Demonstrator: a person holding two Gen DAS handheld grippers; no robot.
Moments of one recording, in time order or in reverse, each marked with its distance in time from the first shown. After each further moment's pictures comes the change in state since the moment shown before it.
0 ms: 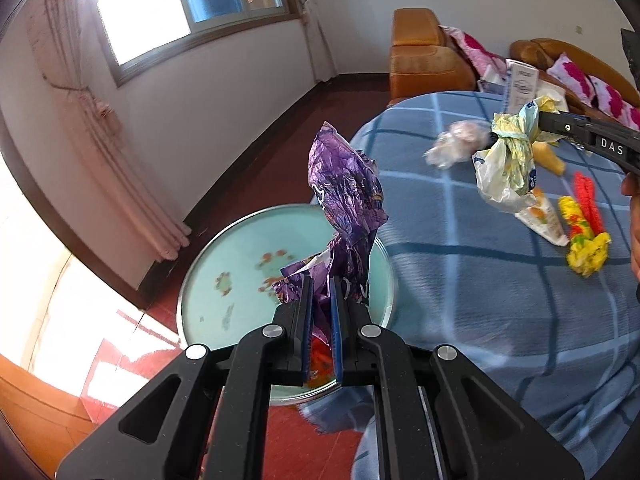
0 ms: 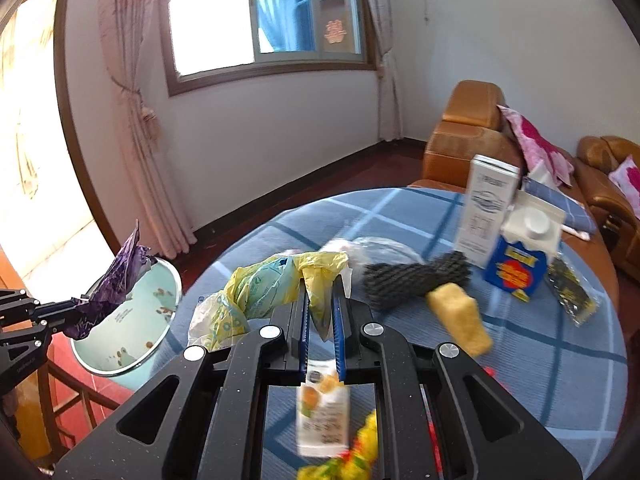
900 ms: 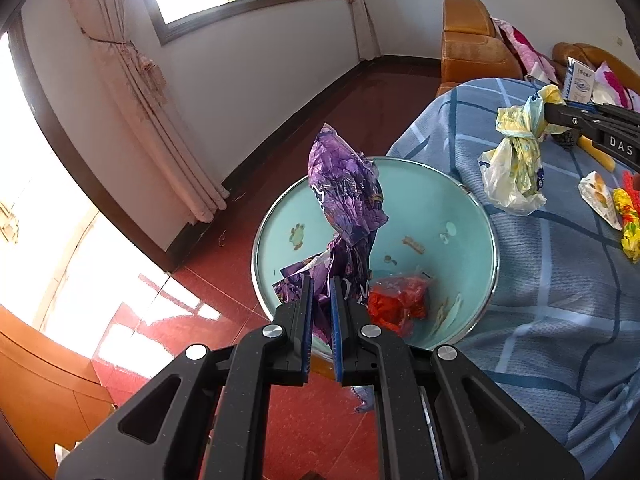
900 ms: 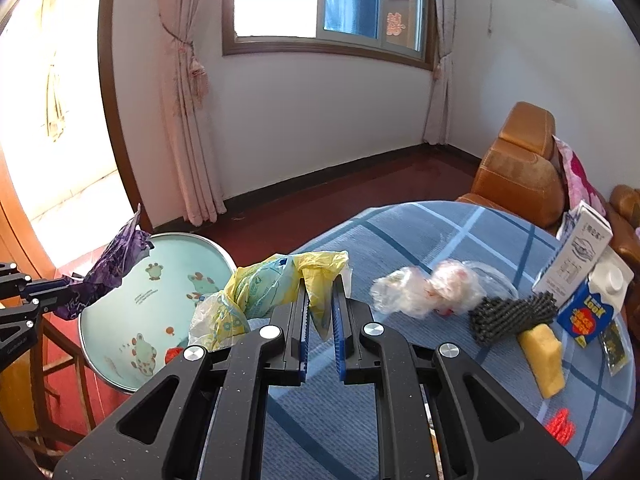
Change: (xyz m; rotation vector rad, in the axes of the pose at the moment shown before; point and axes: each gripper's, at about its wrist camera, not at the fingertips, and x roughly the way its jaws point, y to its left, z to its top) left arm 0.014 0.067 -0.034 -0.090 0.079 0.096; right arm 0.055 0.095 0.009 -0.183 0.057 0.066
